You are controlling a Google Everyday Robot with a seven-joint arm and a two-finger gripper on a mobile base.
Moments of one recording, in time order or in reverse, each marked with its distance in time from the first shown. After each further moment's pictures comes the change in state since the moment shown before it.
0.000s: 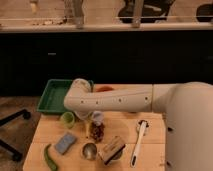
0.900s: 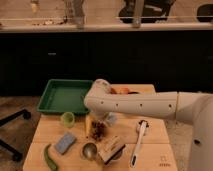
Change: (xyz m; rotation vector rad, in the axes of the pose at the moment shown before) arm 0.050 0.051 0.006 0.017 -0.009 0.171
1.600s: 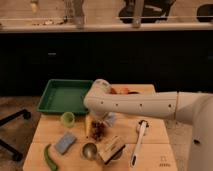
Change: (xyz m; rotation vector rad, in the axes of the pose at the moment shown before) arm -0.002 -0.002 0.000 0.002 -0.005 0.001
